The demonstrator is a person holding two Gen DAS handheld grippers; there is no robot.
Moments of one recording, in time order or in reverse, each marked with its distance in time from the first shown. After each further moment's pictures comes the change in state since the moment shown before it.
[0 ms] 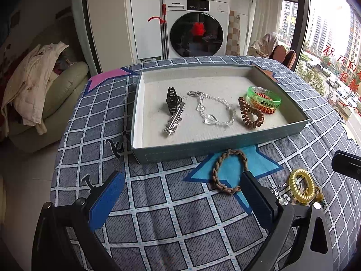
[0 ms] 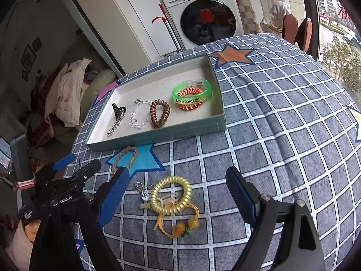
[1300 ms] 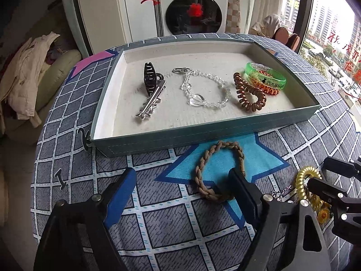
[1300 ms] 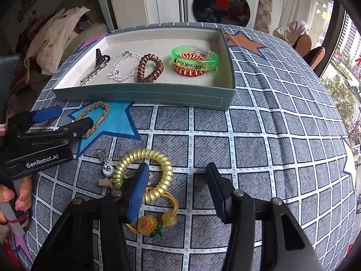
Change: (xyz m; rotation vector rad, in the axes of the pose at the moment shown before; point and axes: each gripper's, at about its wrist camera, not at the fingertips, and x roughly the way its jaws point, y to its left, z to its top) left arm 0.040 -0.030 0.002 0.021 0.100 -0.005; right arm 0.050 0.020 -0.012 -0.267 0.158 -0.210
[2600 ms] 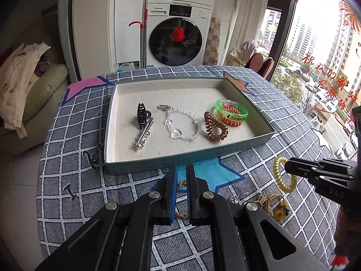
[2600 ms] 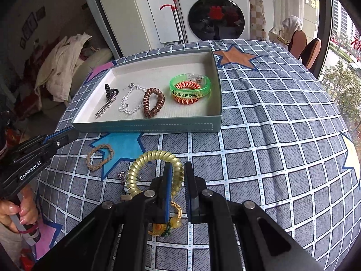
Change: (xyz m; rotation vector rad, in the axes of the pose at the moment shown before) left arm -0.066 0.015 0.010 -0.009 -0.141 -0.163; right arm -0.042 -0.020 0.010 0.106 -0.104 0.104
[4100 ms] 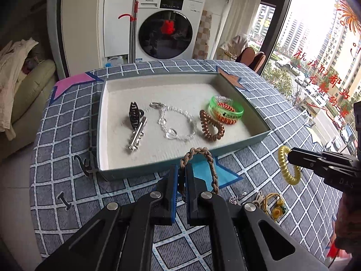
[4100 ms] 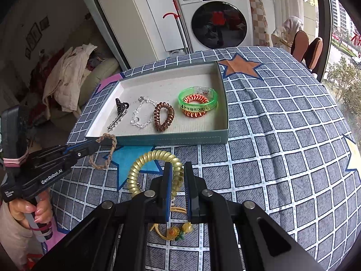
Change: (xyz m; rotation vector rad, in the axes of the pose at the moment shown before) left arm 0.010 0.013 0.016 0.017 0.048 -0.073; right arm -0.012 0.002 0.014 0.033 -0.039 0.062
